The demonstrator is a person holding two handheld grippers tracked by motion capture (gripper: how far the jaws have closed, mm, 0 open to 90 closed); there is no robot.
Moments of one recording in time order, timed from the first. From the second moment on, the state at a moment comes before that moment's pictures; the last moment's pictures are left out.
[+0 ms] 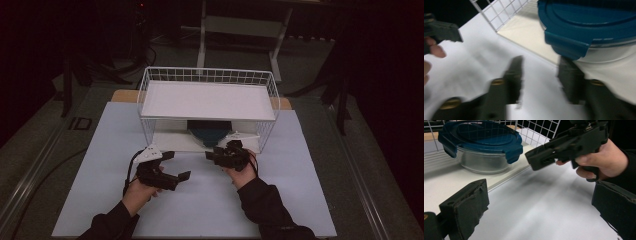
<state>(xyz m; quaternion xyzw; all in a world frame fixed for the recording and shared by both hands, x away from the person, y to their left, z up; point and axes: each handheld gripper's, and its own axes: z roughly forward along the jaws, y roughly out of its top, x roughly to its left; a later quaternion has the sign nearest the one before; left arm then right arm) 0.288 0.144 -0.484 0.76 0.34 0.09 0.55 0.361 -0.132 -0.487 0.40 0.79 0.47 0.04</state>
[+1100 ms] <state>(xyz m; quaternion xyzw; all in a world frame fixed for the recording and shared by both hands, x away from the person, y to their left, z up) 0.250 0.168 -0.482 0.77 0.33 0.10 0.54 0.282 -0.220 -0.481 0.39 0.76 0.51 0.09</state>
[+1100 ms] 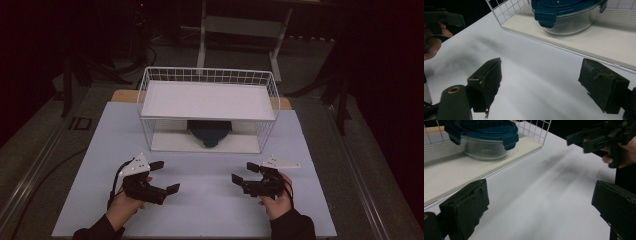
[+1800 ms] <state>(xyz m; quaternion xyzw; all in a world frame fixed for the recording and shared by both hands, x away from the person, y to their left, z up) 0.249 0.160 -0.502 0.78 0.33 0.09 0.53 0.268 -0.253 -0.505 0.42 0.77 0.47 0.10</state>
